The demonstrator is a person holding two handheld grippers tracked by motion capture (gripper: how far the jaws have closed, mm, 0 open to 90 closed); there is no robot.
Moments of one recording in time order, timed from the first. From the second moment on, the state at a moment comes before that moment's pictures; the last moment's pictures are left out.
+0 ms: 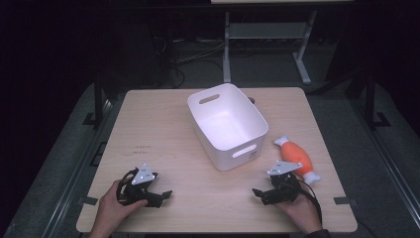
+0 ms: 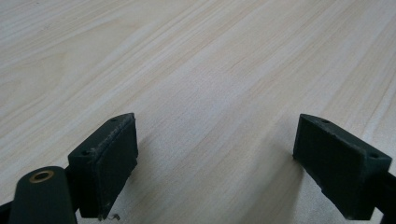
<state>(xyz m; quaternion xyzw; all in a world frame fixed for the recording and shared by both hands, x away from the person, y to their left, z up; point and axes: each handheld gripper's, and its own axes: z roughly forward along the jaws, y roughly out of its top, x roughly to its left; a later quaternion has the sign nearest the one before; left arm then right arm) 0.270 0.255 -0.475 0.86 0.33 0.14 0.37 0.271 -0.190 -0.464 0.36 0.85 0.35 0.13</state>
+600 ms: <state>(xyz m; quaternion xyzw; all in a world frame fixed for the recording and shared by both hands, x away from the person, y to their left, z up) 0.270 0.255 -0.475 0.86 0.33 0.14 0.37 0.282 -0.212 -0.436 0.38 0.84 0.36 0.16</state>
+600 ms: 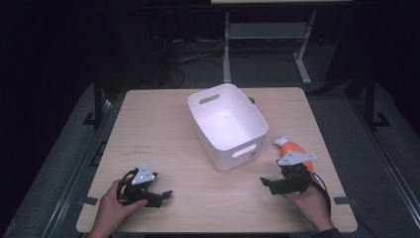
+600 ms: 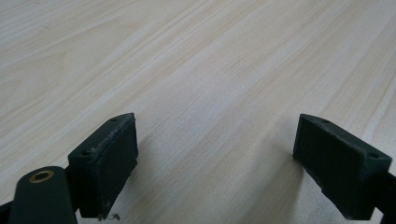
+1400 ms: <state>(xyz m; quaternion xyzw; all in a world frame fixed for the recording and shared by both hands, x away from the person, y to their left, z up) 0.270 0.255 -0.475 0.86 0.33 0.14 0.37 0.297 -0.241 -0.413 0.39 0.82 0.37 0.18</state>
